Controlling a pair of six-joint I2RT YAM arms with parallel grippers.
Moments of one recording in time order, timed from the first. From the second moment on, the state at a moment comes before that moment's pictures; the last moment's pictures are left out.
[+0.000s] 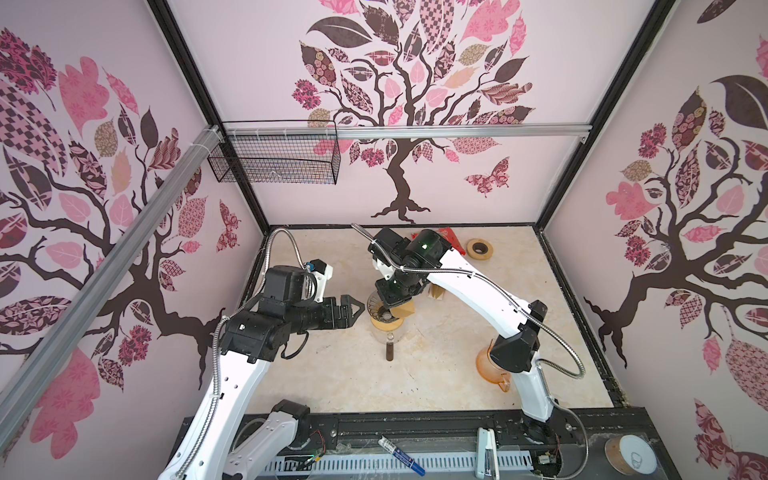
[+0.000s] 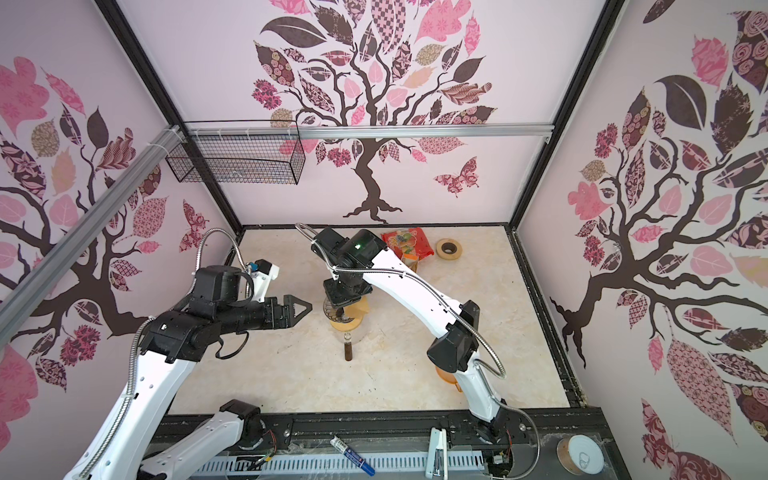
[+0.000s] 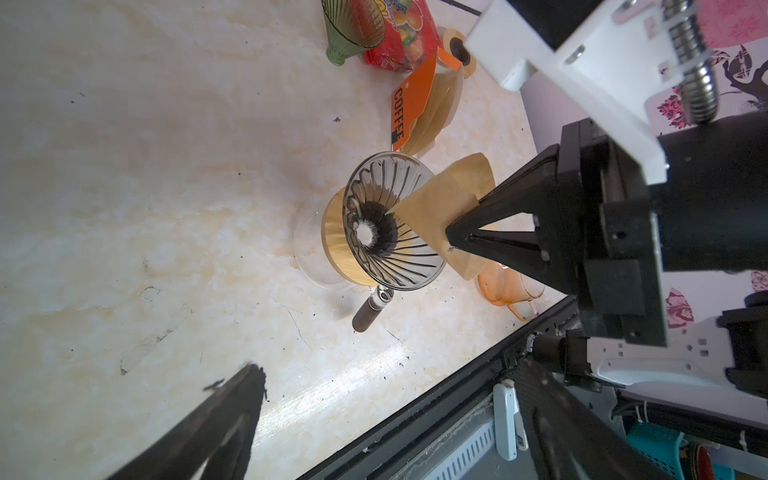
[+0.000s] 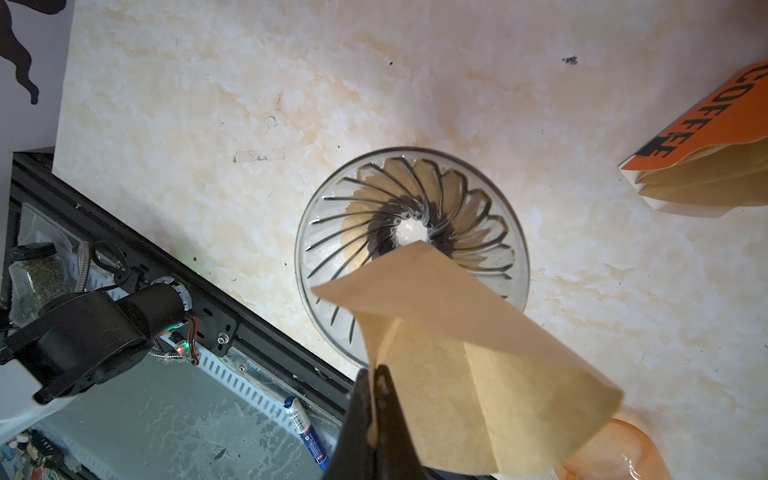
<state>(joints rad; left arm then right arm) -0.29 0.90 1.16 -1.03 0.39 -0.35 0.93 2.12 2.41 -1.52 -0.08 0.45</state>
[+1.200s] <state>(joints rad) -0.29 0.86 1.11 -0.97 0.27 -0.42 0.95 2.20 2.40 -1.50 -0.13 0.44</state>
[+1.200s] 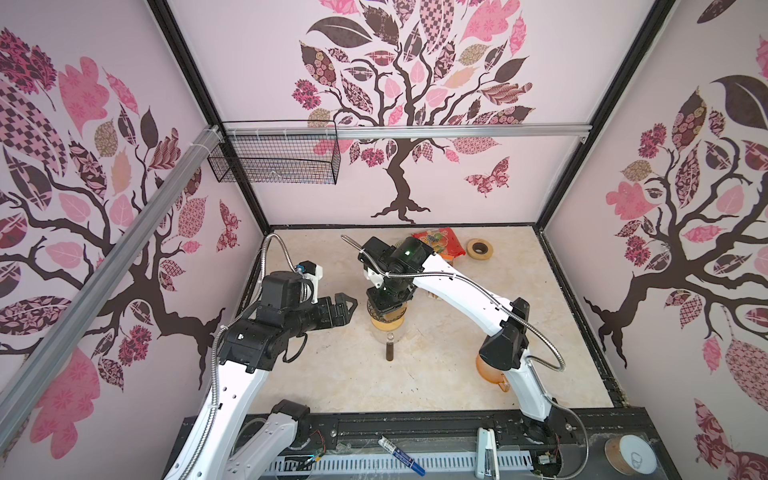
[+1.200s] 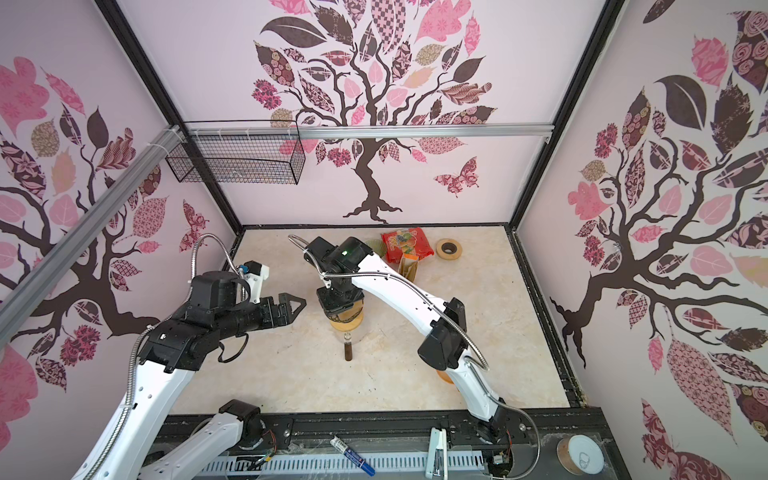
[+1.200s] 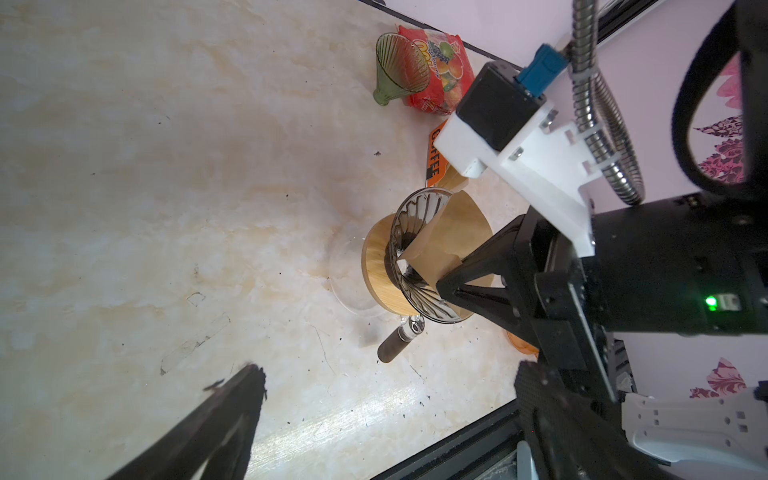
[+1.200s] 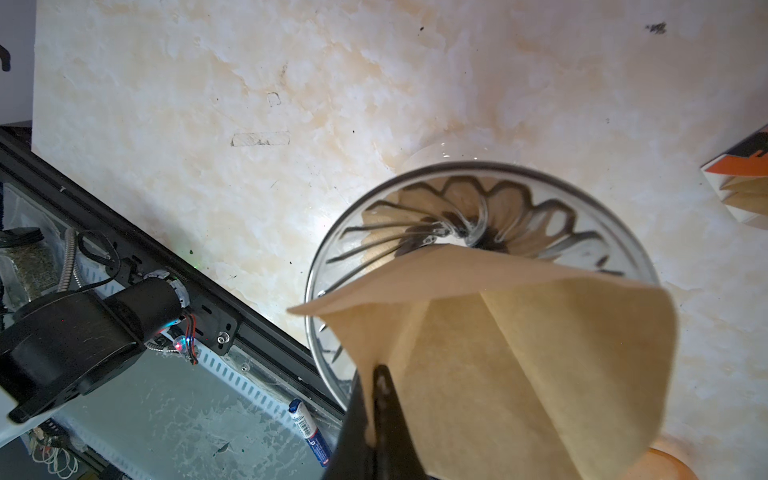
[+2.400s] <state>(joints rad) -0.29 0.86 1.10 -0.97 0.27 -0.42 0.95 2.20 2.42 -1.50 -0.13 0.44</state>
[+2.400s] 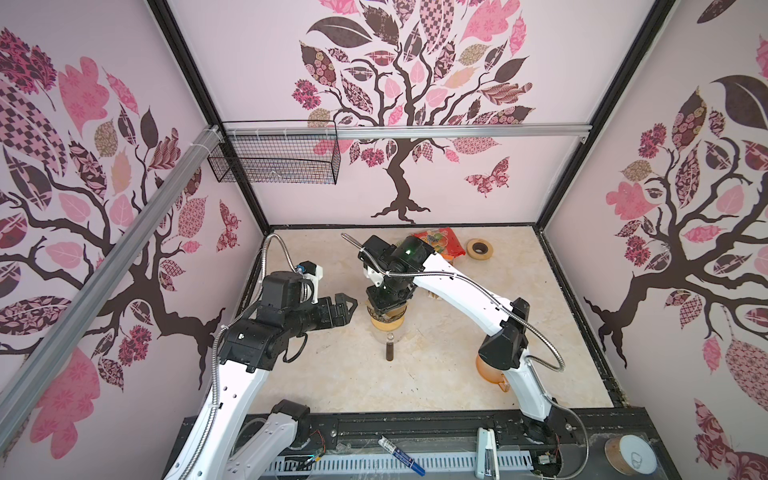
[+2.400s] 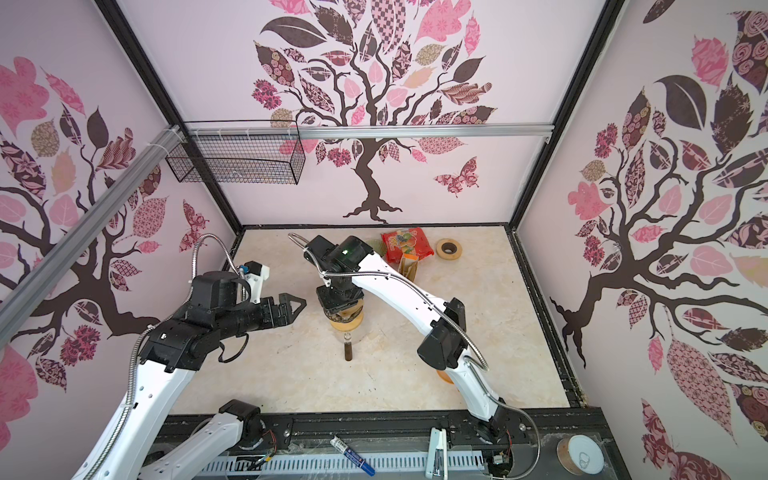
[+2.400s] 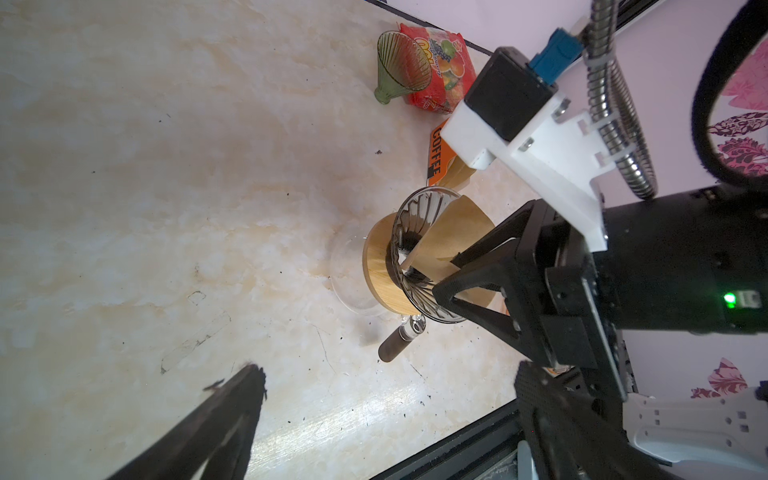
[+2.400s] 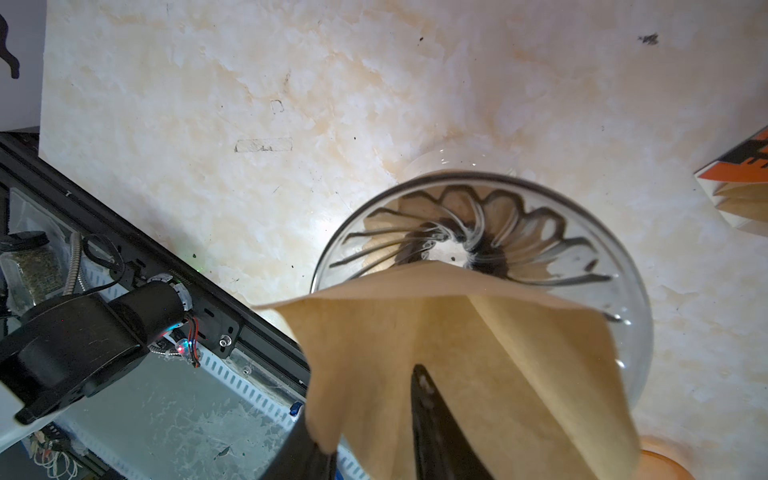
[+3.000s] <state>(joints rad) -0.29 0.86 1.10 -0.97 0.27 -0.42 0.95 2.20 2.42 -1.50 -0.13 0.44</state>
